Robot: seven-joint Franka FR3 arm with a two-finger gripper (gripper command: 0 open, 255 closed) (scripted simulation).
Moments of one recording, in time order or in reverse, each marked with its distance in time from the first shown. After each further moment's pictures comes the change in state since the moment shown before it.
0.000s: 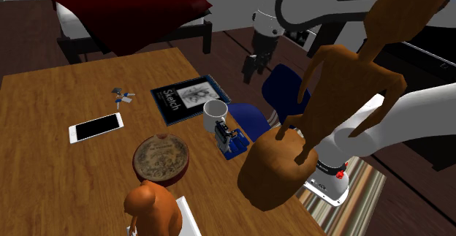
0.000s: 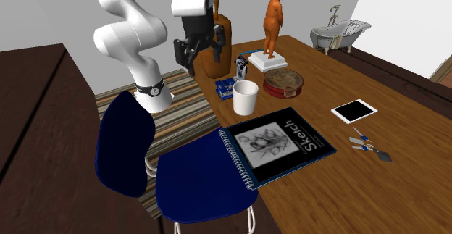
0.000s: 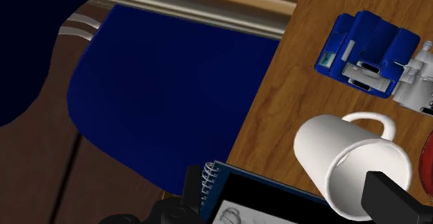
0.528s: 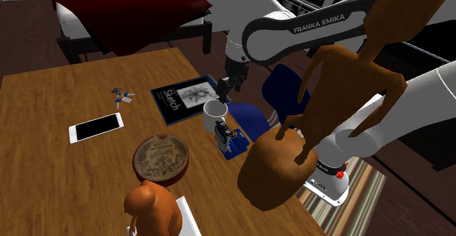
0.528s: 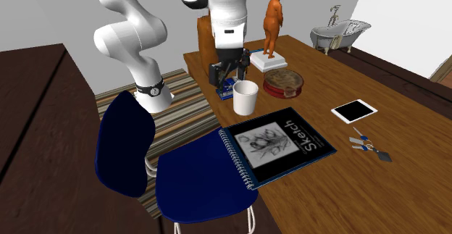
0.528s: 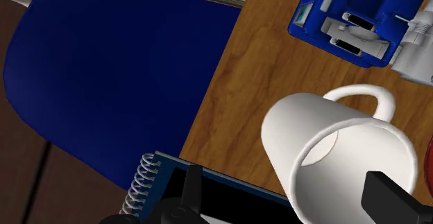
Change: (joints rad) arm 0.038 0.233 0.134 -0.003 0.037 0.256 0.111
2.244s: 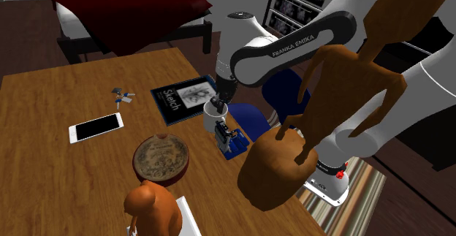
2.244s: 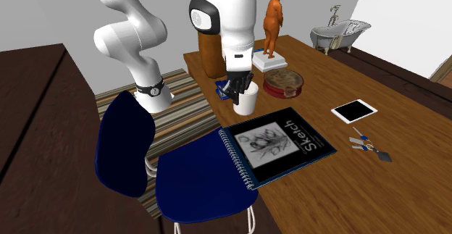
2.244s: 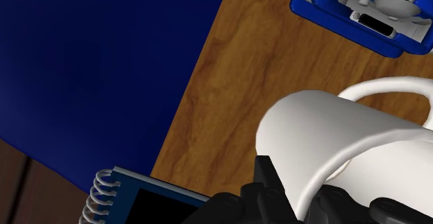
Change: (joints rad) arm 0.004 0.158 0.054 -0.029 -0.011 0.193 0.045
